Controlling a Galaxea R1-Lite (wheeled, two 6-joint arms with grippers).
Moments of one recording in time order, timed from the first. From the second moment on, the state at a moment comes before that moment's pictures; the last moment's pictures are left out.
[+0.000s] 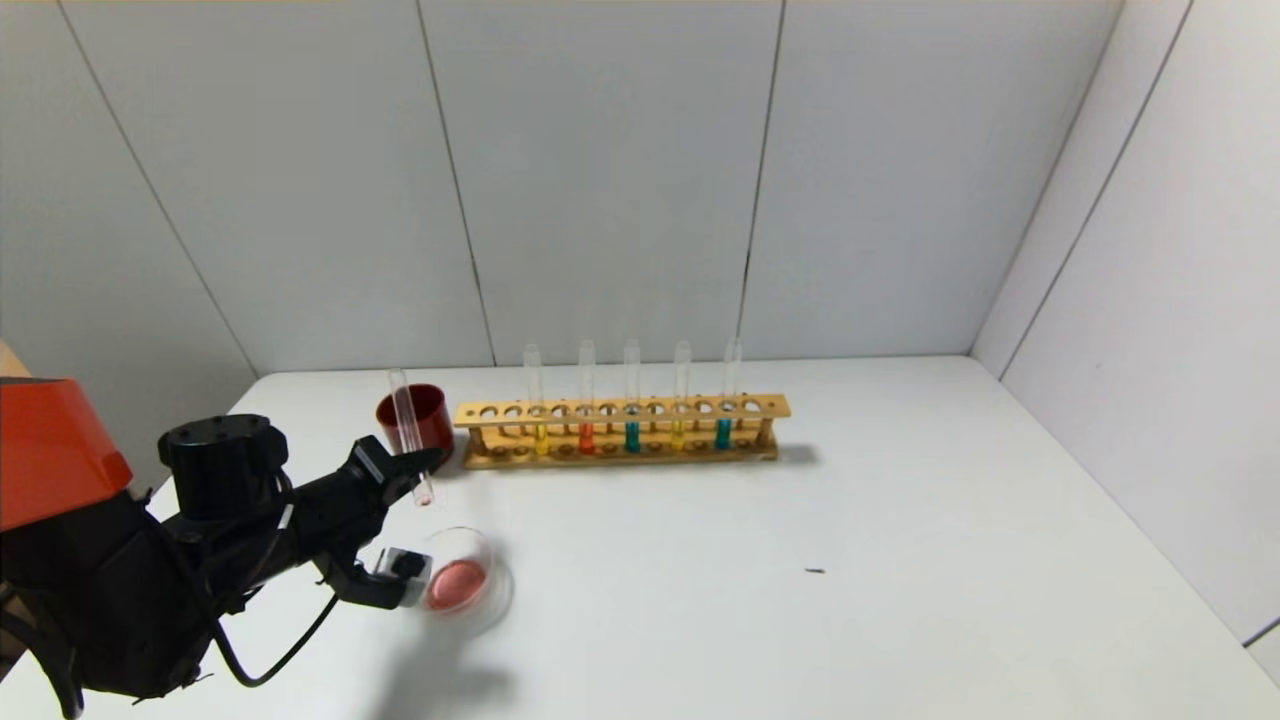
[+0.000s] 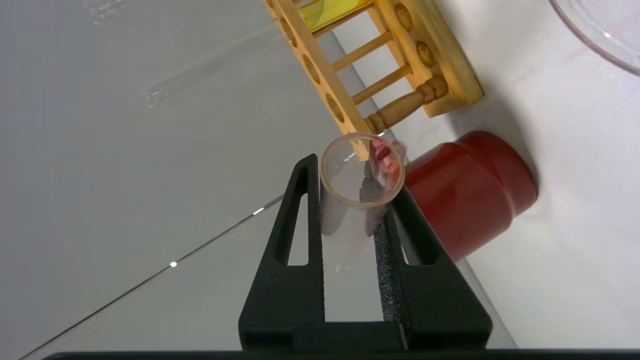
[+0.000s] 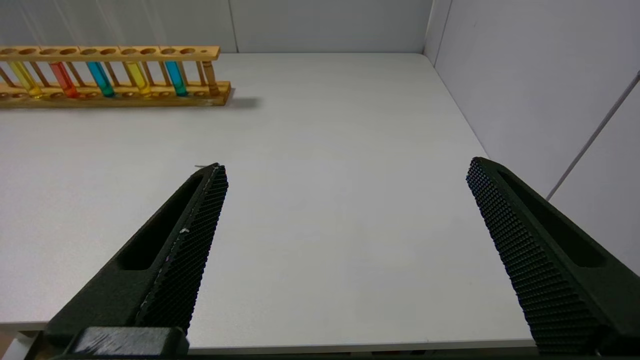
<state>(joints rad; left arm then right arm) -0.06 2.03 -0.39 -1.36 -0.46 2.14 0.00 0.00 0.00 0.00 0.00 0.00</state>
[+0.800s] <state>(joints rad) -0.06 2.01 -0.40 -1.40 -0.49 2.20 0.00 0.00 0.00 0.00 0.00 0.00</state>
